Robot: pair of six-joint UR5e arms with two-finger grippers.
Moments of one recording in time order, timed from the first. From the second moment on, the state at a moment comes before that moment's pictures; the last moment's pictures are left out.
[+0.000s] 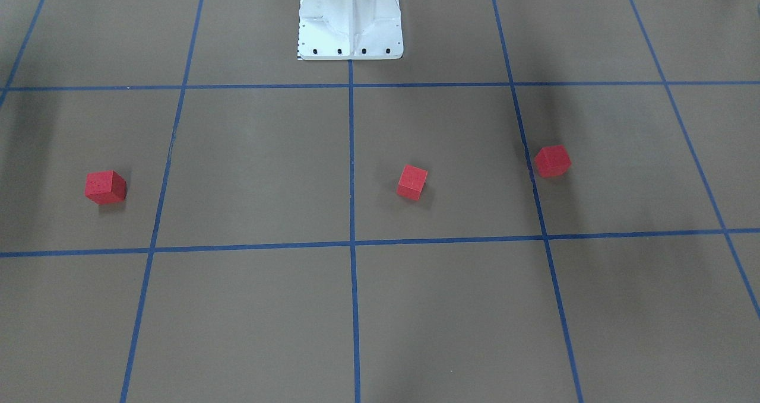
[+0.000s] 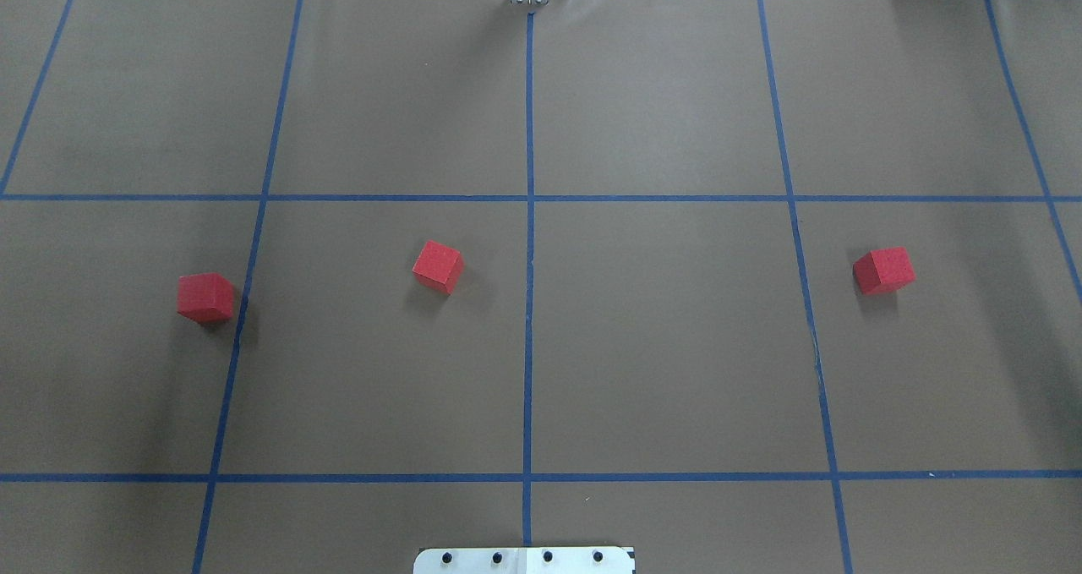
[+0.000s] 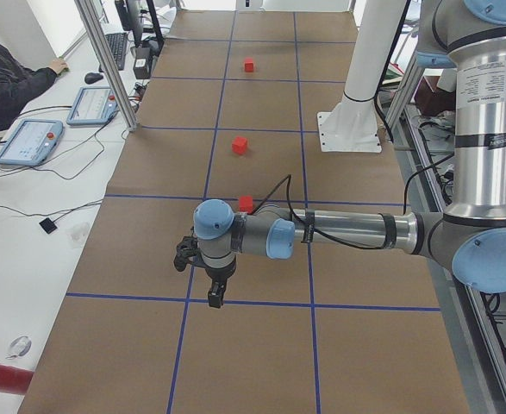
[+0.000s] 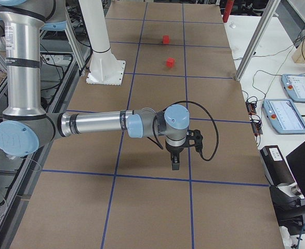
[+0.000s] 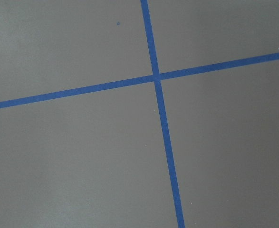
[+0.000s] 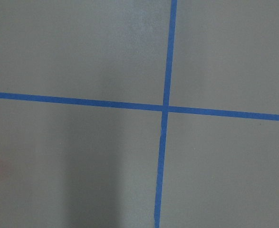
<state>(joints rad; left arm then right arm) -1.50 -1.49 -1.67 -1.64 -2.29 0.05 1.54 -1.63 1.75 -1.57 2.33 0.04</state>
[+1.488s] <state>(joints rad) -1.38 -1.68 -1.81 -1.68 -2.33 -0.21 1.52 -1.61 1.75 -1.50 2.36 0.04</state>
